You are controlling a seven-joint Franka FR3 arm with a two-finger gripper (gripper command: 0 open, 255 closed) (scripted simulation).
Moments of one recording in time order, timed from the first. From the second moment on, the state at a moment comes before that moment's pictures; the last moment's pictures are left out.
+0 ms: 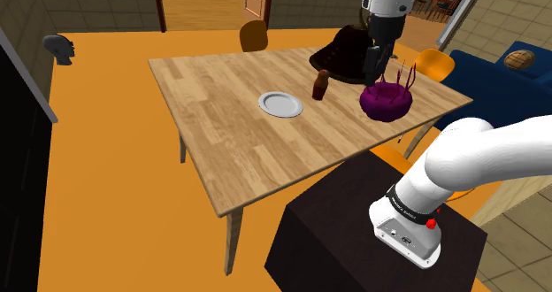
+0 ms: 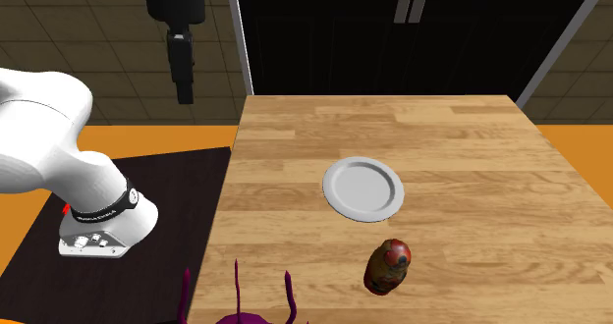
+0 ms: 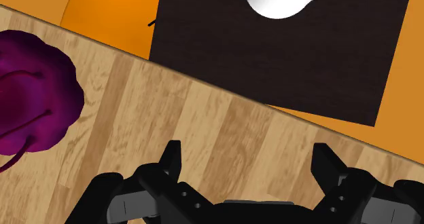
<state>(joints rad) 0.02 -0.77 0.05 -2.44 -0.09 1.47 -0.12</state>
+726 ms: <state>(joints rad) -0.03 -0.48 -0.08 -2.34 -0.17 1.67 -0.24</state>
